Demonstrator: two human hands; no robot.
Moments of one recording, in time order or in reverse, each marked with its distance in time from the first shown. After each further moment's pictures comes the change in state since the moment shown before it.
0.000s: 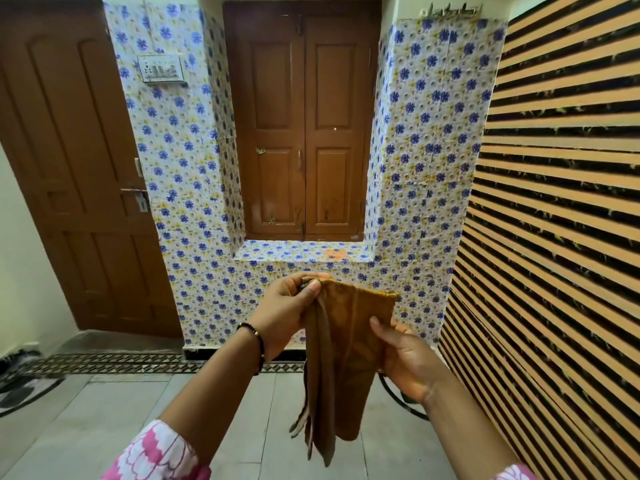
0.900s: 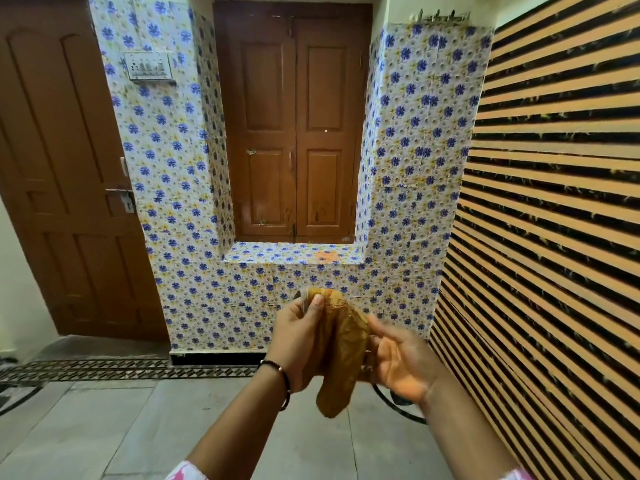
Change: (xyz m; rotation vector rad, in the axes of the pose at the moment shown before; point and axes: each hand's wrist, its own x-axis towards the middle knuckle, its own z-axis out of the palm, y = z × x) left_hand -0.013 -0.030 0.034 -0.024 0.190 -0.020; right_hand 0.000 -0.008 -0.003 -0.067 -0.076 0.087
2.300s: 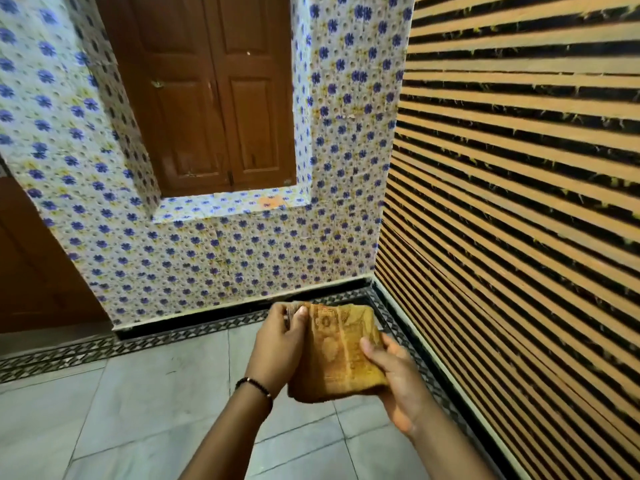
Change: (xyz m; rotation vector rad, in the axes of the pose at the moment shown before) left_hand -0.020 -0.075 -0.035 0.512 -0.113 -0.066; right_hand -0.058 0.105 0.013 0.116 0.488 -0.172
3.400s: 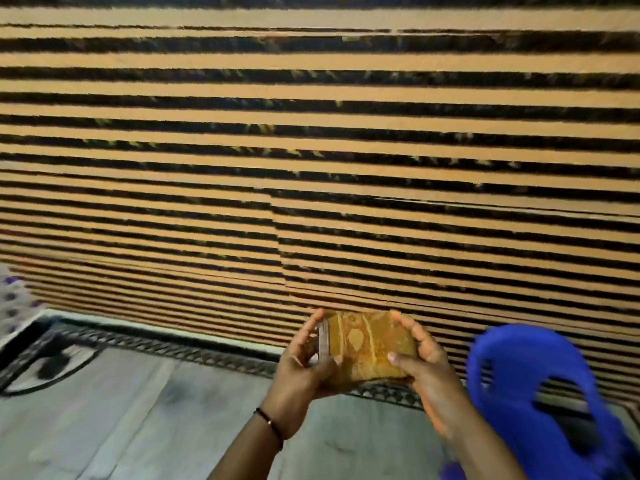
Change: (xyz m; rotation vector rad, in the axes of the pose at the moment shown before) left_hand -0.449 0.036 0.350 -0.413 -1.417 -0.200; right_hand -0.540 0.040 -0.319 -0.039 1.111 -0.425
